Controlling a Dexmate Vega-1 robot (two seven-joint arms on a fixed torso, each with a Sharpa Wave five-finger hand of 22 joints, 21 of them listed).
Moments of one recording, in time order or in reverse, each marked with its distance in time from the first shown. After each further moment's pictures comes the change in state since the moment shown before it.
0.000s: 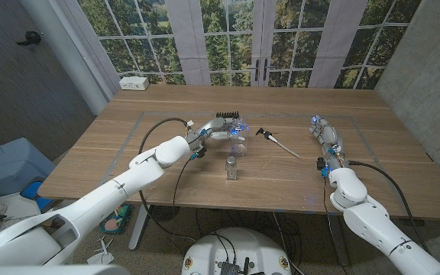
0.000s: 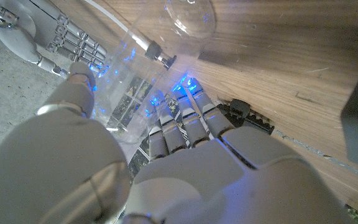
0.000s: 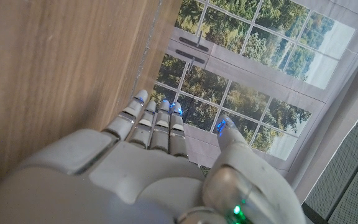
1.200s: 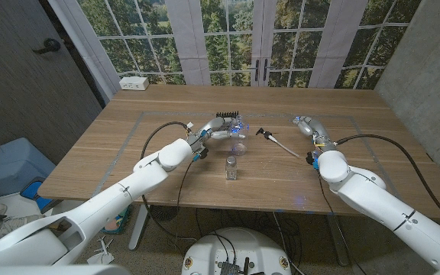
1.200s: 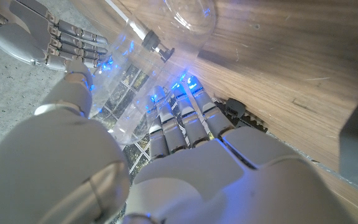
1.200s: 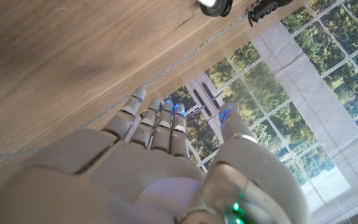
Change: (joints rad) left arm 0.002 -0.025 0.012 0.032 -0.022 0.029 0.034; left_hand -0.001 0.001 -0.019 -0.004 0.005 0.023 0.023 0.039 0.007 0.039 0.025 0.009 0.021 0.025 -0.003 0.003 0.002 0.014 0.004 0.008 0.005; right arm 0.152 -0.201 -0.191 -0.300 -0.286 -0.649 -0.120; right_hand 0.125 -0.036 0.006 -0.064 0.008 -0.025 -0.051 0.000 0.007 -0.002 -0.052 0.007 0.028 0.011 -0.036 0.032 0.037 0.003 0.025 -0.002 0.009
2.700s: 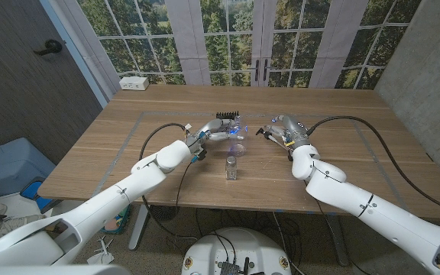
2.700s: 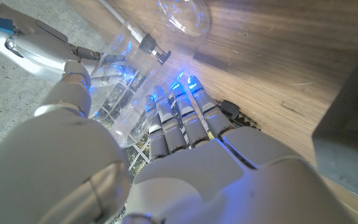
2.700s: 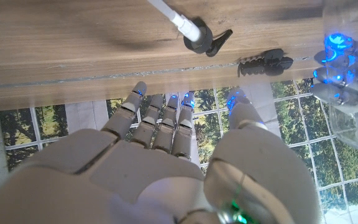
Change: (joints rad) left arm 0.013 0.020 -0.003 -0.011 -0.008 0.012 0.007; left_hand 0.000 0.000 -0.032 0.000 -0.004 0.009 -0.002 0.003 0.004 0.003 0.000 -0.001 0.005 0.010 0.000 -0.004 0.000 0.000 0.000 0.004 0.000; right arm 0.236 0.072 -0.322 0.078 -0.458 -0.288 0.106; right_hand 0.166 -0.074 -0.025 -0.008 -0.024 0.189 -0.050 0.074 0.005 0.072 -0.050 0.034 0.042 0.018 0.004 0.038 0.041 0.050 0.007 0.014 0.000
